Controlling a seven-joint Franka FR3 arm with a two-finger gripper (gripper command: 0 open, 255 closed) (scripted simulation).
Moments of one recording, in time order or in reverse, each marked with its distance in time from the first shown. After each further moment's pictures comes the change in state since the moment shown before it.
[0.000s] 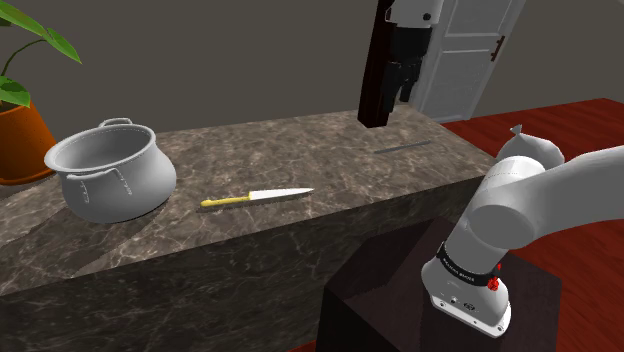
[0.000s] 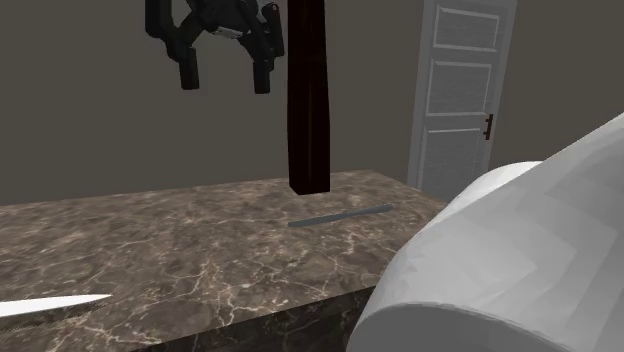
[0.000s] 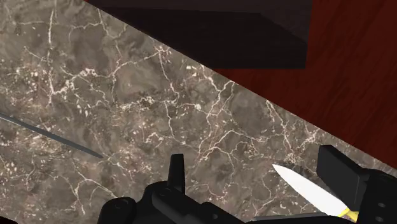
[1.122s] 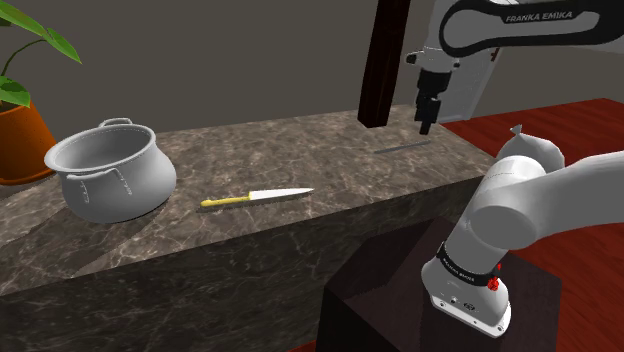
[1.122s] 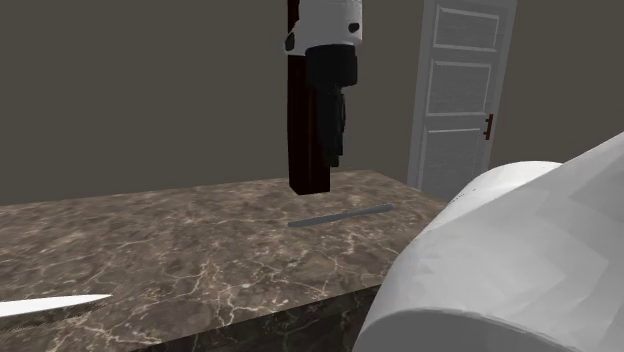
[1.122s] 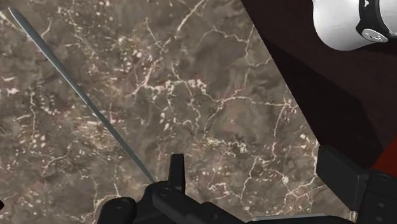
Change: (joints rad) arm 0.024 -0.064 -0.408 -0.232 -0.359 0.219 -0.694
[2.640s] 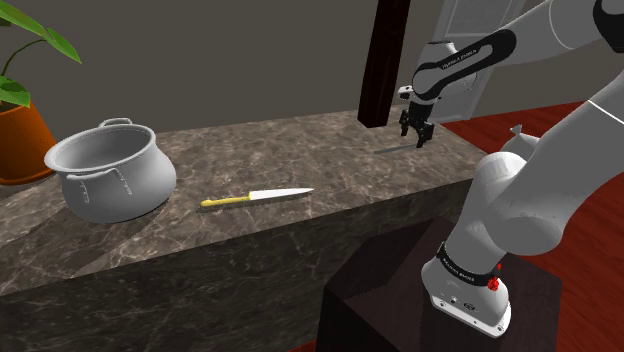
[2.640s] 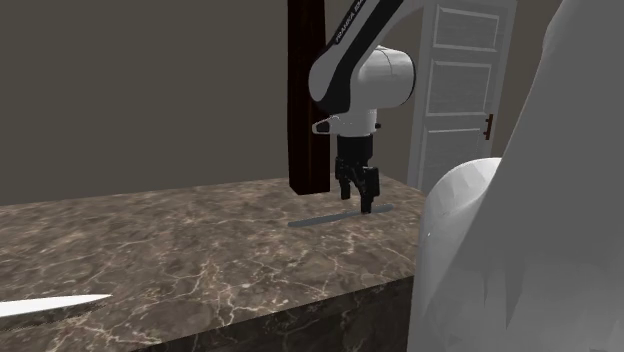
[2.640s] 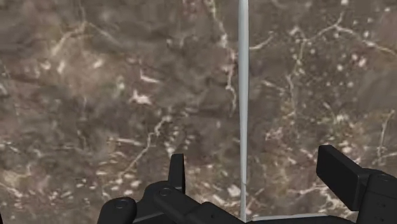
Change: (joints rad) arm 0.331 0.511 -0.687 0.120 -0.118 0.547 -0.762
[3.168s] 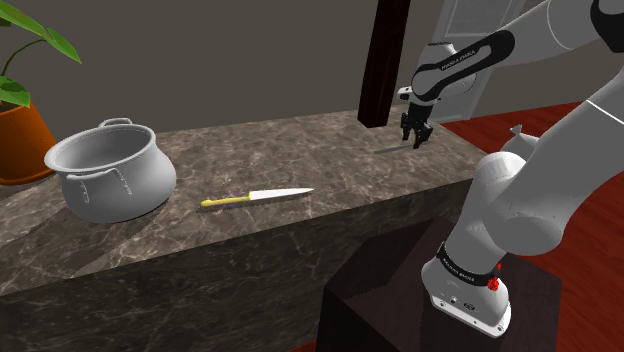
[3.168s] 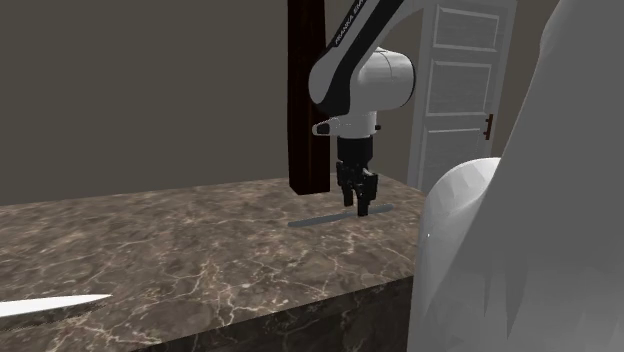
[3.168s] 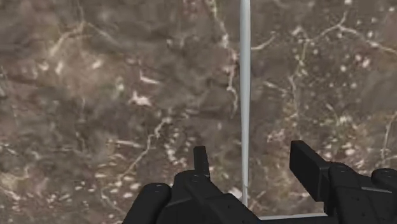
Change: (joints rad) arm 0.006 0.009 -0.010 -0.003 0.003 0.012 -0.003
